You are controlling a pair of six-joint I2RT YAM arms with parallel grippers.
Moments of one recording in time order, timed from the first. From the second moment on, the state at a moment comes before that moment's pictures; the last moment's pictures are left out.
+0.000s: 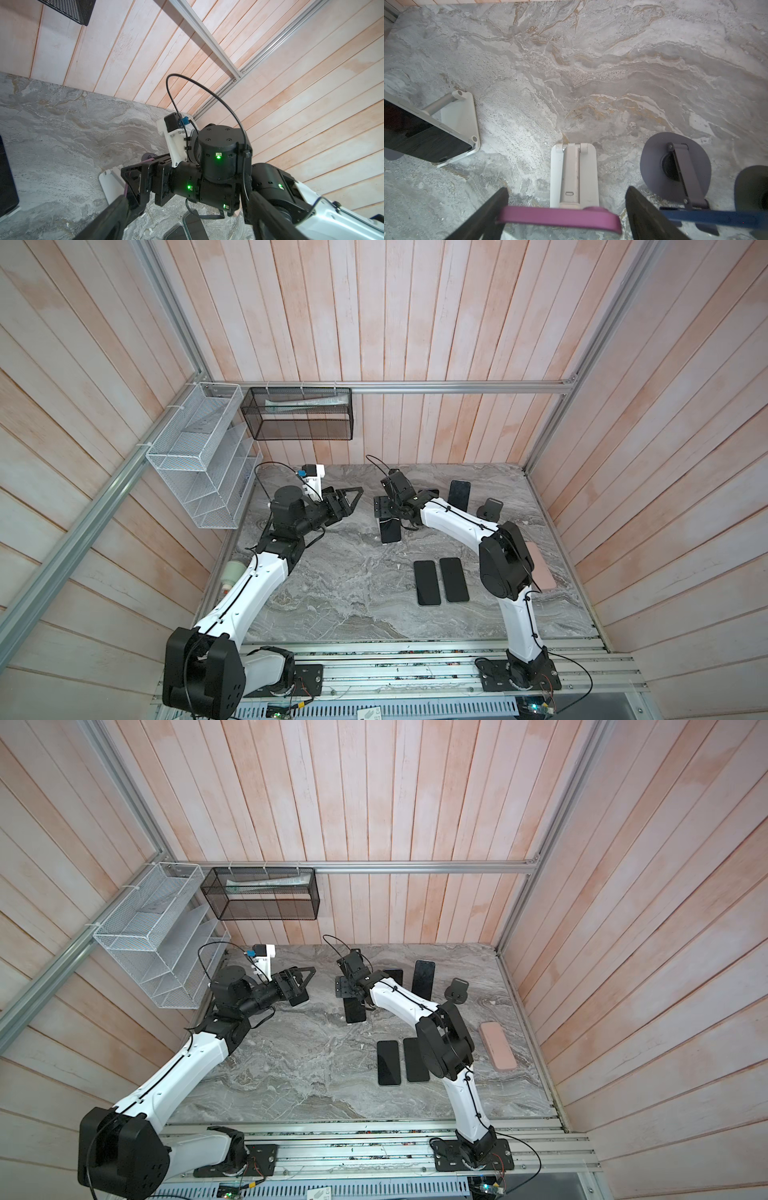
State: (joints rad) left arm -0.22 1.26 0.93 0.18 0.56 -0.64; right arm 0.71 2.16 1.81 -0.49 0.21 0.47
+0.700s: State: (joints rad) left arm -0.22 1.26 0.93 0.18 0.57 -0.64; right arm 0.75 2.16 1.78 -0.45 0.29 0.44
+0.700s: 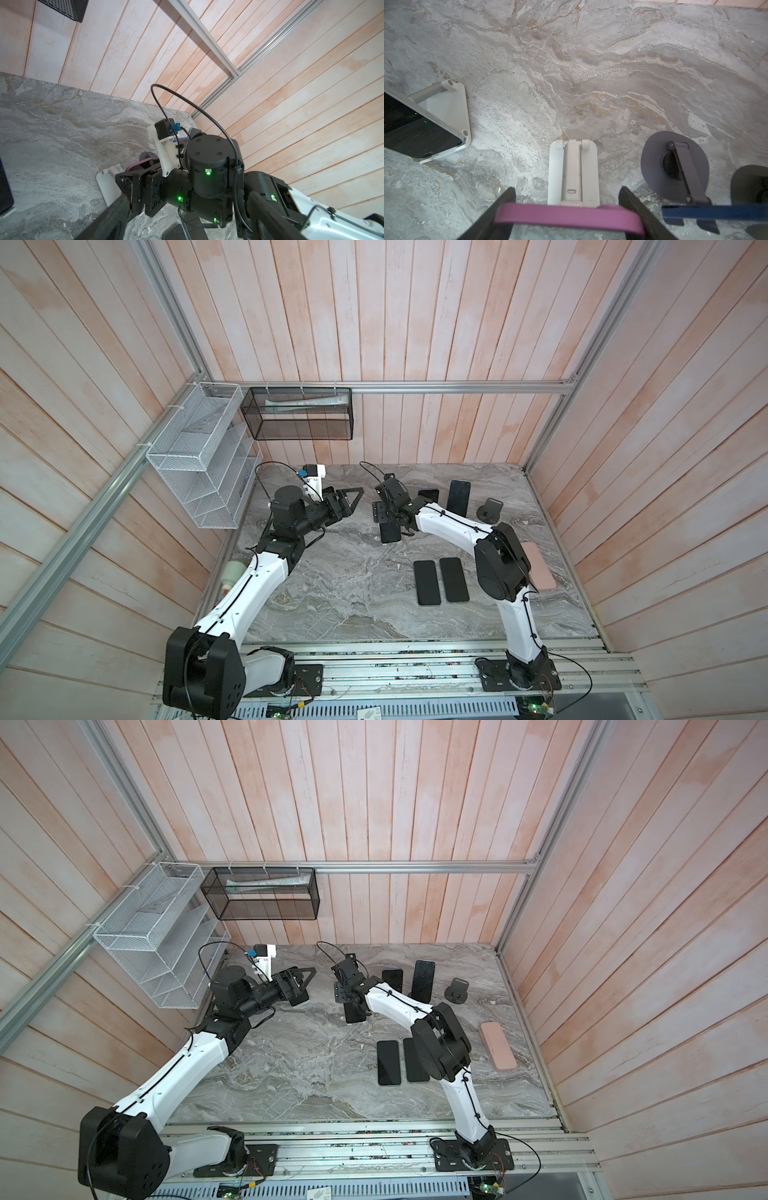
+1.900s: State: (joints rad) left arm -0.22 1.27 0.93 0.18 0.57 -0.64; right arm 0.80 1.91 1.61 -0.44 0.36 0.39
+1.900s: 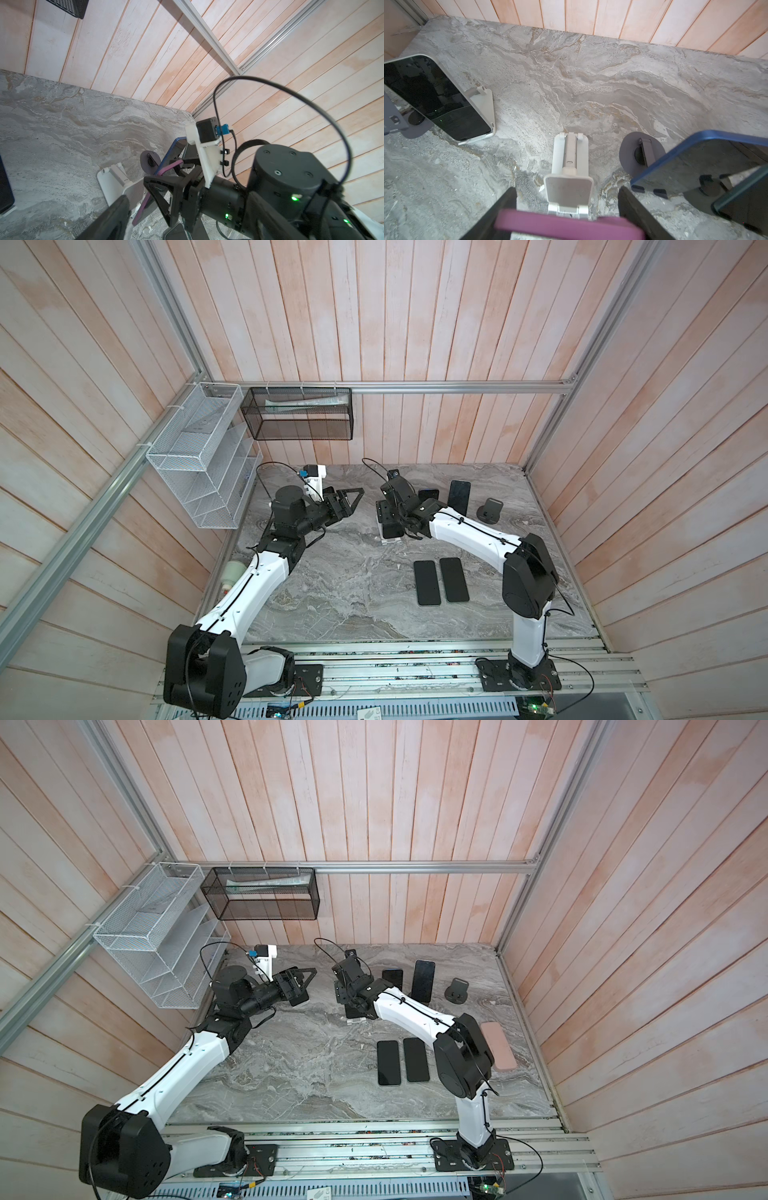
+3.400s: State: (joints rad) left arm -0.22 1.27 0.93 0.16 0.56 -0.62; right arm 1.01 1.76 1.23 -0.54 0.34 0.75
